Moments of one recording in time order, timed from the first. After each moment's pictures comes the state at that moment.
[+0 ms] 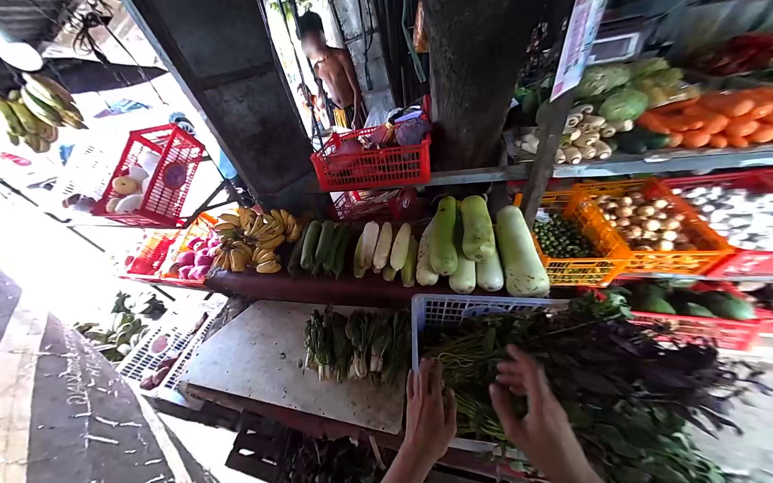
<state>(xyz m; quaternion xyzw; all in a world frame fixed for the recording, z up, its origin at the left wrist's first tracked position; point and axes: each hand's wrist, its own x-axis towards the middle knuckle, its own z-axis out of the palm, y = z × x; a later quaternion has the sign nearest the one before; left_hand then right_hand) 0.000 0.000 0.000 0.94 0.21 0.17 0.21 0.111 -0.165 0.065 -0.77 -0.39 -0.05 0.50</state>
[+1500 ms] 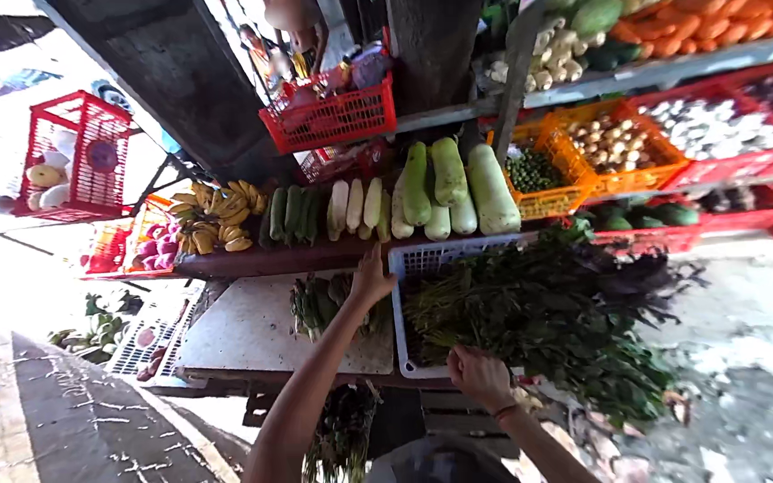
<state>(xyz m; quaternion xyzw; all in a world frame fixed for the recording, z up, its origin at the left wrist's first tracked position) 0.082 0.127 0.120 0.93 0.27 0.00 0.23 0.068 -0.142 -0.049 -0.91 -0.36 -0.06 0.20</state>
